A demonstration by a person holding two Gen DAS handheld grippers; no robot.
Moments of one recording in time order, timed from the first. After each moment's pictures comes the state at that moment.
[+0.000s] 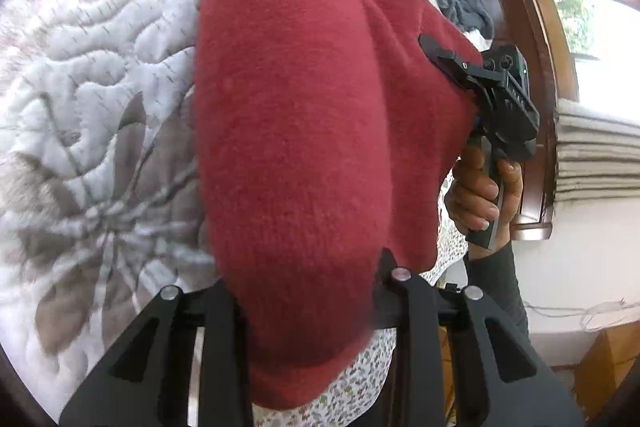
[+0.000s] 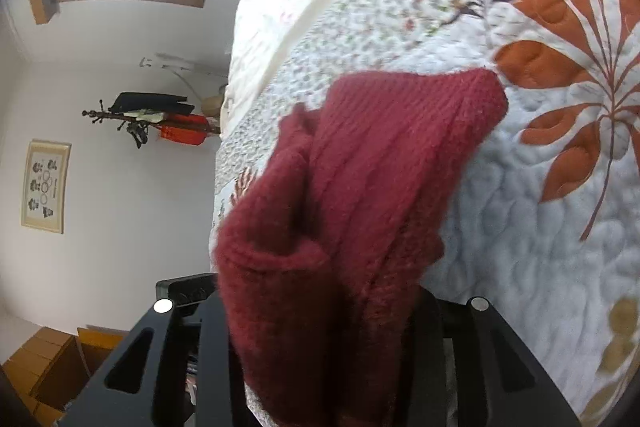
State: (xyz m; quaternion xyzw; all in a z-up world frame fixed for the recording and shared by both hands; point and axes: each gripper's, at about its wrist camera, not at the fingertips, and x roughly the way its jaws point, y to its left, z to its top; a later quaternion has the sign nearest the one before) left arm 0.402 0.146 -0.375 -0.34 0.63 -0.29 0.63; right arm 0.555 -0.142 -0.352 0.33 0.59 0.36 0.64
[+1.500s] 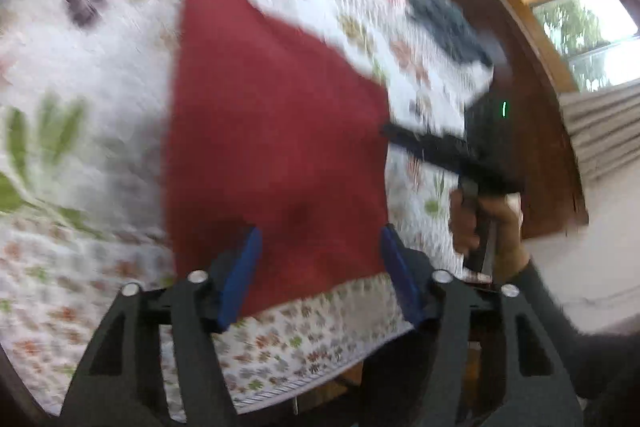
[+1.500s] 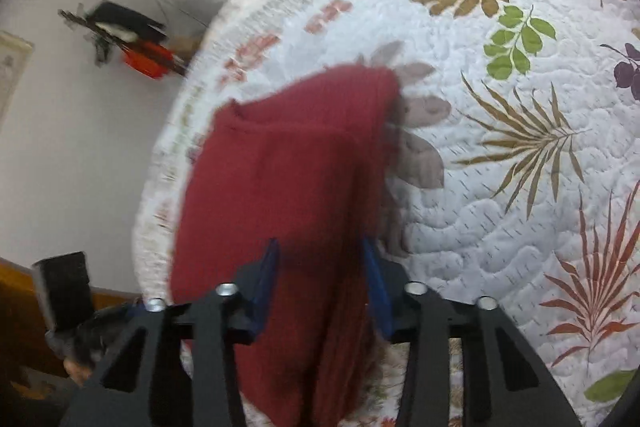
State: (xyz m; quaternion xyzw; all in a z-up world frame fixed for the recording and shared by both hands) left arm 0.128 0.269 -0.325 -0.31 0.55 -0.19 0.75; right arm 0.317 -0.007 -0.325 0.15 0.59 0.32 0.72
